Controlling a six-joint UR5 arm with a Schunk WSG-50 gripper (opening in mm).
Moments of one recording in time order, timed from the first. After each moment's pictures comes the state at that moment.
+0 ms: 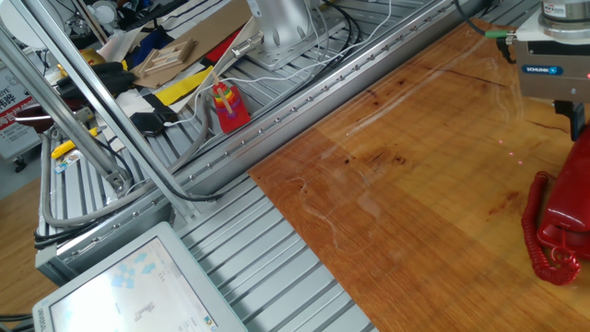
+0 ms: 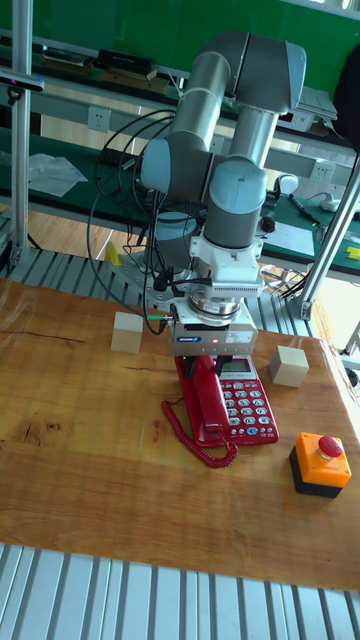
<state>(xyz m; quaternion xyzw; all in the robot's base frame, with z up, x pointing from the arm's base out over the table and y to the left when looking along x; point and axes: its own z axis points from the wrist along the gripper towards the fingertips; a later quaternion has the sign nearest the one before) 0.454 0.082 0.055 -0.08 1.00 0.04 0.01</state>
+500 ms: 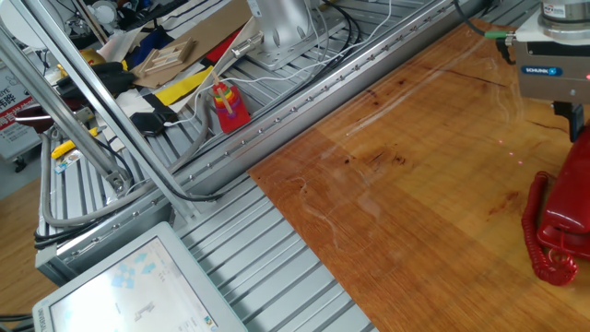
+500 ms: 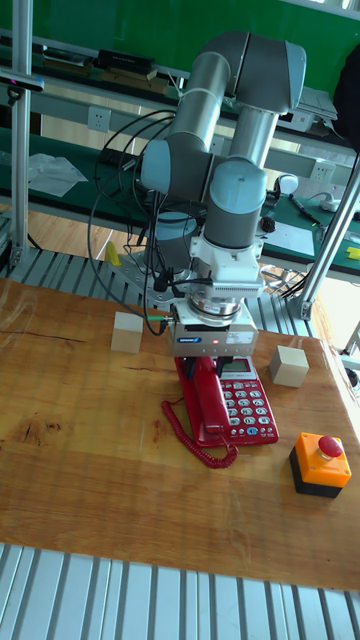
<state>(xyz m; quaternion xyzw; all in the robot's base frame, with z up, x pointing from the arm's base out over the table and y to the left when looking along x) 0.457 0.084 0.055 -0.08 1.00 0.04 0.01</state>
